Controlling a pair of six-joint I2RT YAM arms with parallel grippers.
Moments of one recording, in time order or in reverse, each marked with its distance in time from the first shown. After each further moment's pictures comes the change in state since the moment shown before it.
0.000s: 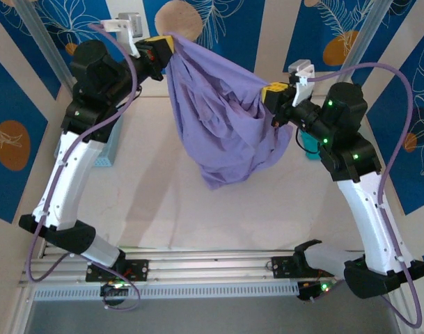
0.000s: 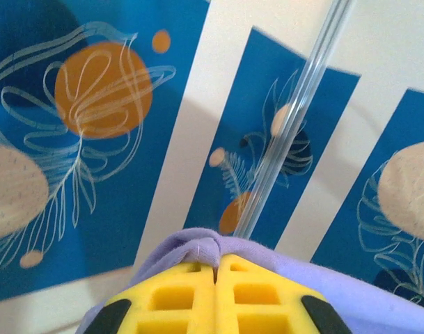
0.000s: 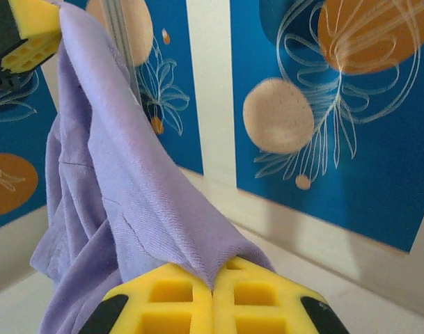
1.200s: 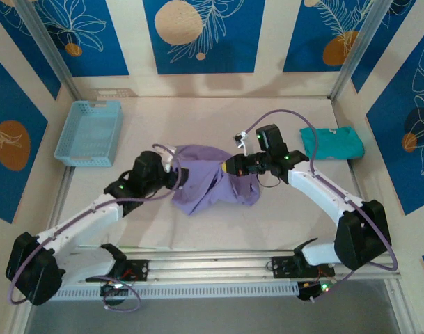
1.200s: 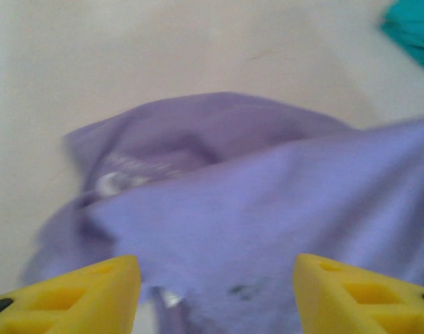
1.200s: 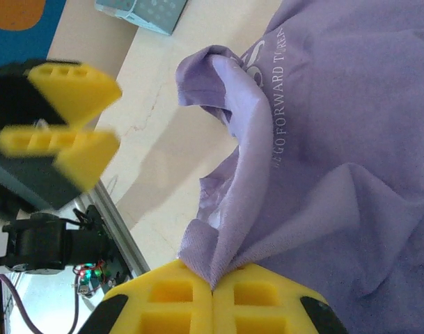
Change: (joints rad) left arm -0.239 -0.428 -1.310 0.209 -0.262 0.158; right arm 0.106 0.215 -0.599 0.099 -0.336 0.314
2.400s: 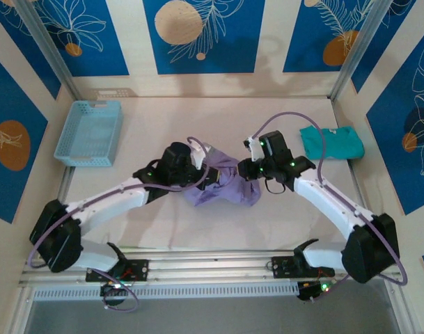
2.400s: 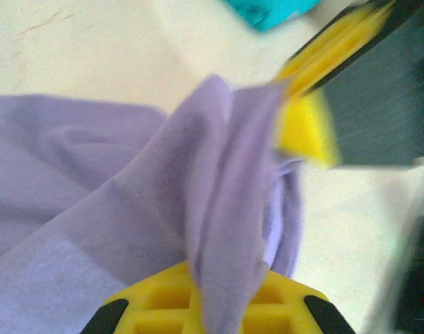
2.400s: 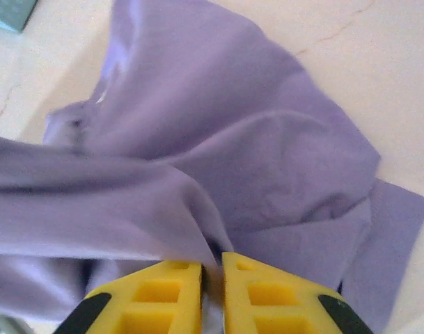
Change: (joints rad) left arm -0.100 0.253 0.202 0.079 0.357 -0.189; right arm 0.027 -0.132 -0.060 -0.125 0.439 -0.129
